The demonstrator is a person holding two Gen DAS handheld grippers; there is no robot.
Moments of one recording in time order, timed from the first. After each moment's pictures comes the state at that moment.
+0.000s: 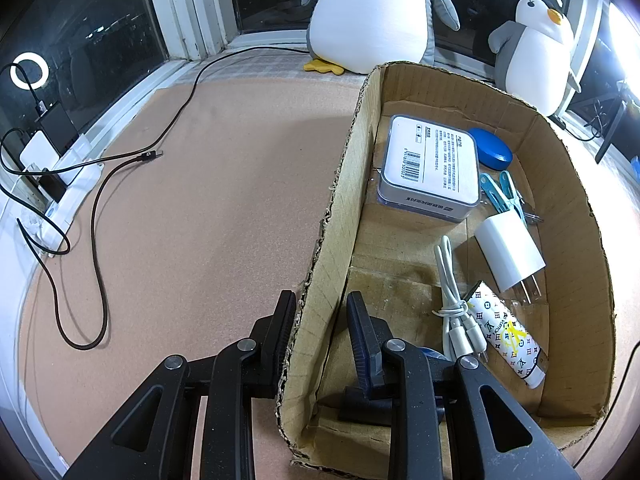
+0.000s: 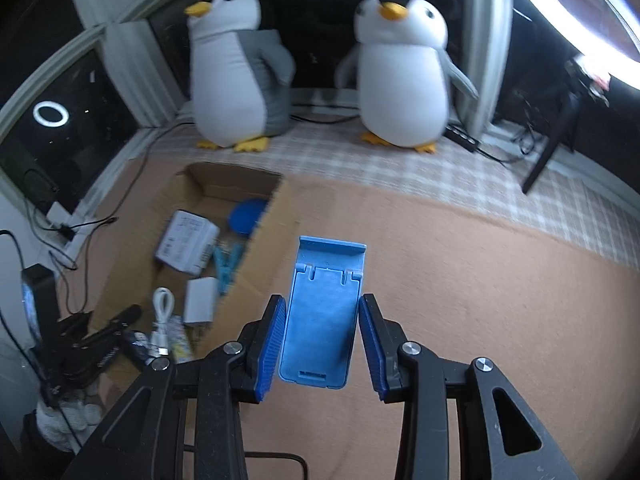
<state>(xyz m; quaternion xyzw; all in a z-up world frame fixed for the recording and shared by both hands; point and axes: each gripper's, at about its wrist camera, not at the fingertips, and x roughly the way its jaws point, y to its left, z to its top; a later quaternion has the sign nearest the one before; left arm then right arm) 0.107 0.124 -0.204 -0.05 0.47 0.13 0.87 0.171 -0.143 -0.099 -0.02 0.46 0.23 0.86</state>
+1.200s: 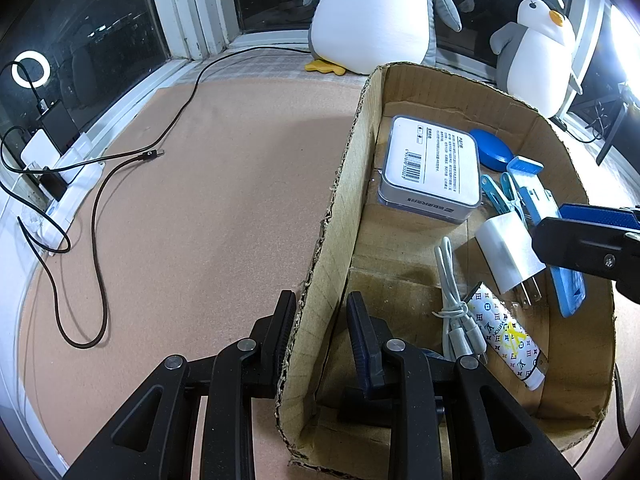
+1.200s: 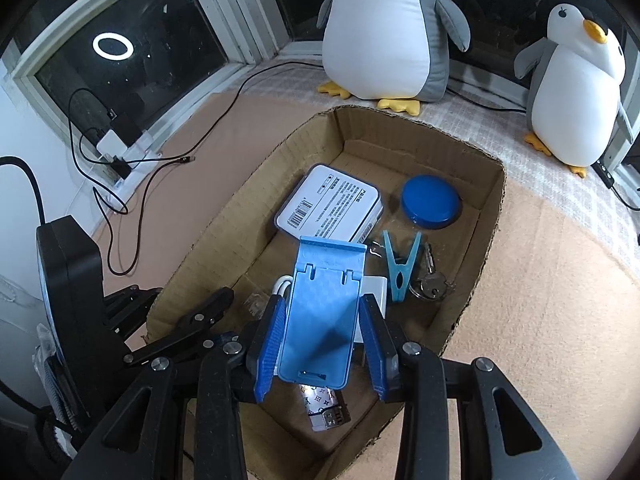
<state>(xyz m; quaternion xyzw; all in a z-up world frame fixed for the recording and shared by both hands) 0.106 0.124 -0.204 -0.05 0.47 0.13 0.87 0.160 -0.021 -0.138 -0.08 0.50 0.32 0.80</state>
